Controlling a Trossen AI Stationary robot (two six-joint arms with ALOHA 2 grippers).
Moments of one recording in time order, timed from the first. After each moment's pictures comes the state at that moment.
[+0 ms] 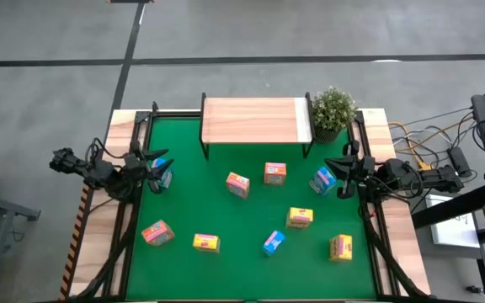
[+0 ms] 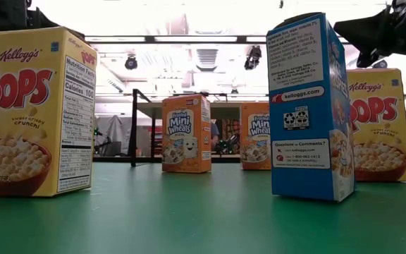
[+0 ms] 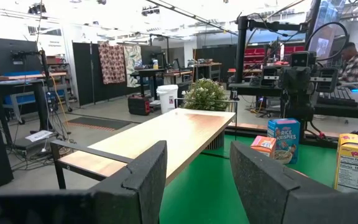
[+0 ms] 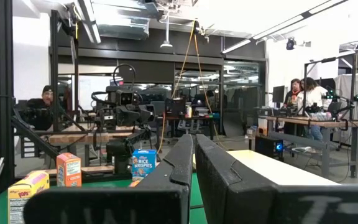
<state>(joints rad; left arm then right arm) -0.42 0.01 0.17 0.03 -0.91 0.17 0.08 0.03 0.01 0.35 0.29 -0.13</state>
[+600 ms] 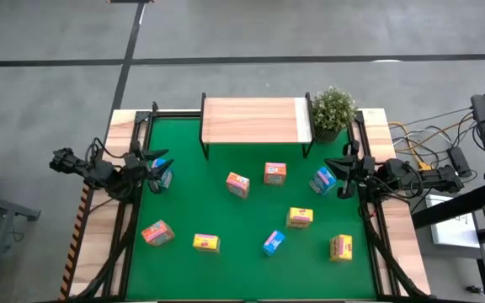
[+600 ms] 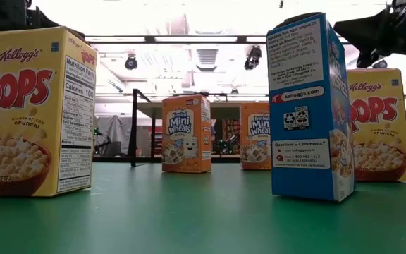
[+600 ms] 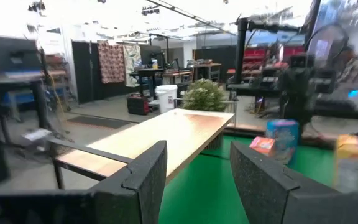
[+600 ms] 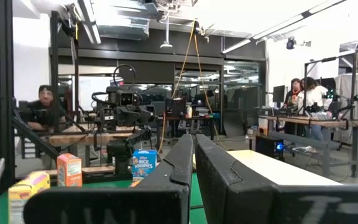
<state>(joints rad) -0.42 0.01 0.17 0.03 -0.89 0.10 0.08 0.03 0.01 0.35 0.29 -0.08</state>
